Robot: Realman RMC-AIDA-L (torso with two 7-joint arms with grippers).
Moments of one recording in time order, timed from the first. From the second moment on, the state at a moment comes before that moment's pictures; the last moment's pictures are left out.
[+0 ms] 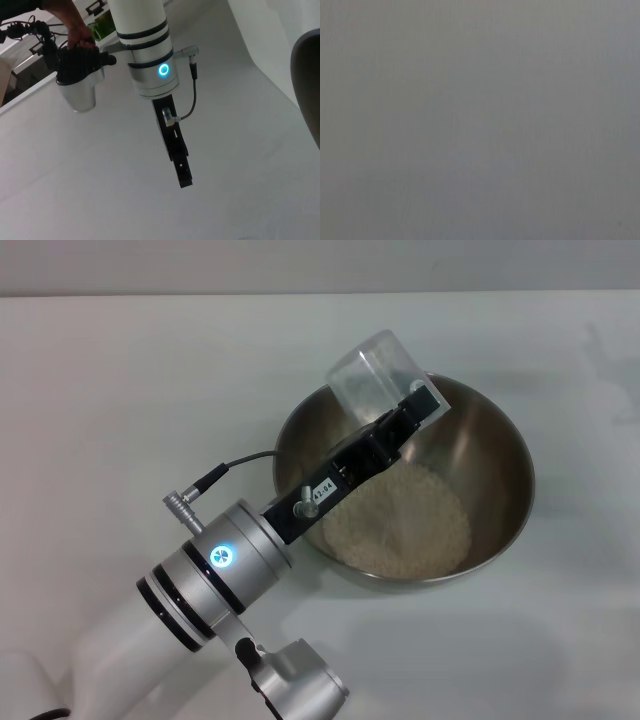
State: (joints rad) left arm -0.52 -2.08 -0.25 -0.60 2.31 1.21 2.07; right arm 0.49 2.04 -1.73 -0.17 0.41 -1.29 0.17
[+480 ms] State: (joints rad) left arm -0.52 -2.08 -0.24 -0.60 2.31 1.21 2.08; right arm 0.49 2.04 -1.73 -0.17 0.41 -1.29 0.17
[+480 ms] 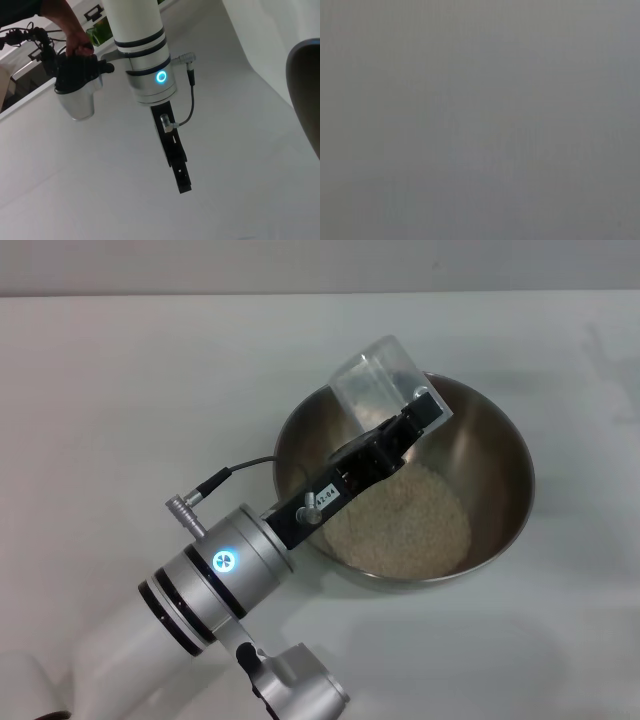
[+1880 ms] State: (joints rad) left arm -0.38 -2.07 -0.62 -0.54 2.07 1.14 0.33; right arm 0.49 2.04 -1.73 -0.17 0.41 -1.29 0.17
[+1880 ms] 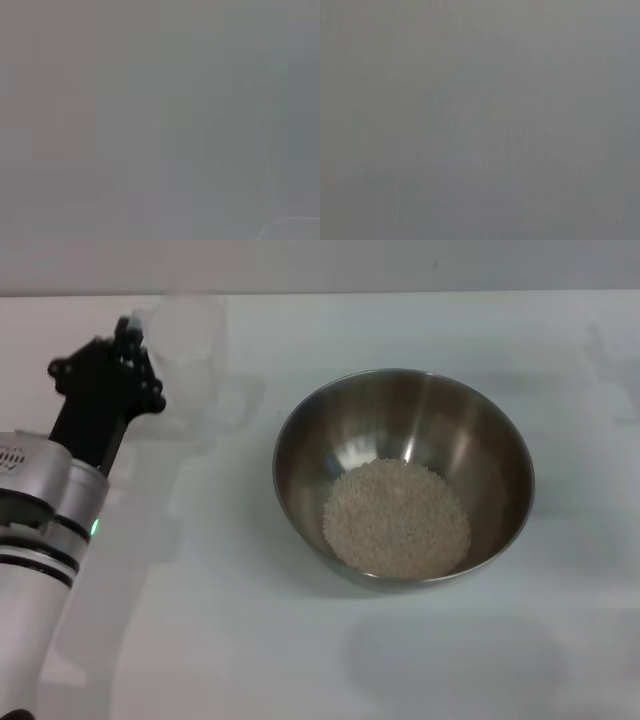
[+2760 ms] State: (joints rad) left arm -0.39 -2.08 -0.64 -0.47 2.07 0.87 0.20; right arm 0.50 2.04 -1.73 -0.18 0.41 -1.29 0.16
